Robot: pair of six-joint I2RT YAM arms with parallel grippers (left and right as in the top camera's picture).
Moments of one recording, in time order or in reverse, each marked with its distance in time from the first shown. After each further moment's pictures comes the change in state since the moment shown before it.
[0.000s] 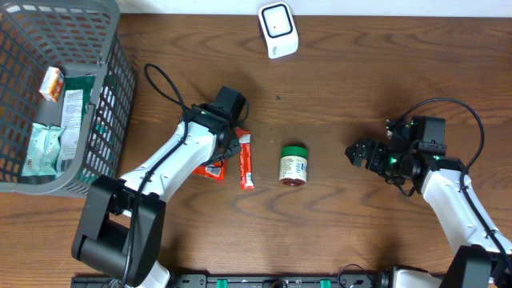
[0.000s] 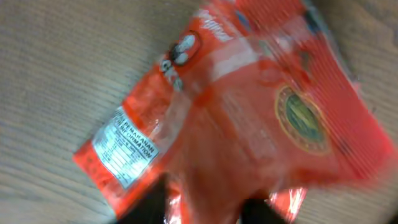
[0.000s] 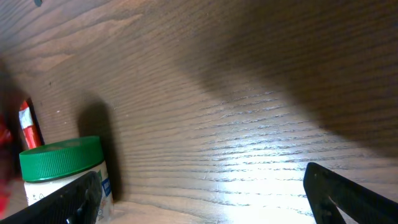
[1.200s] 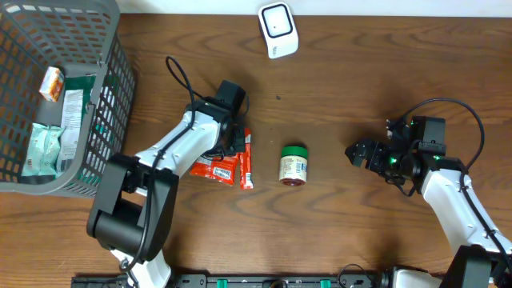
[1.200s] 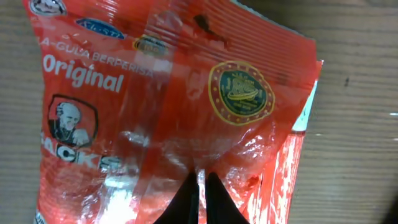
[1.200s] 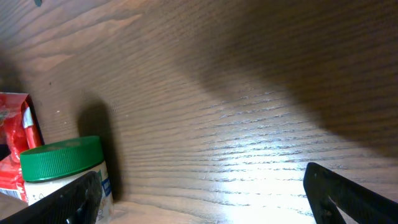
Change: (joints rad) left arm 0.029 0.130 0.061 0.055 0.153 0.305; right arm 0.000 0.000 0.000 0.000 0.000 0.000
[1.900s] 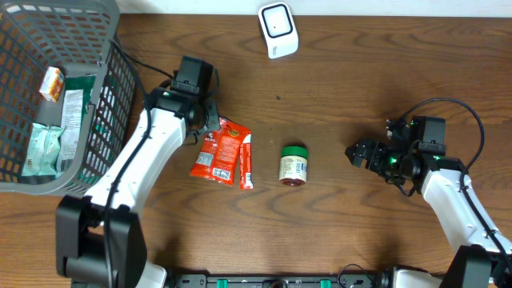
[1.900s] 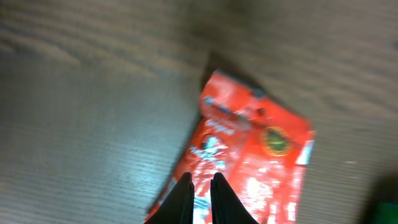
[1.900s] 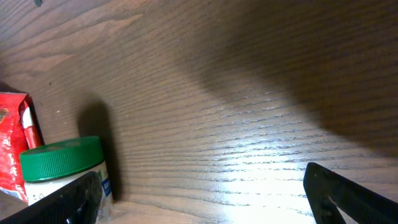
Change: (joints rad) left arm 0.128 -0.193 0.071 -0.090 -0.123 0.033; right arm 0.000 0.000 0.000 0.000 0.000 0.000
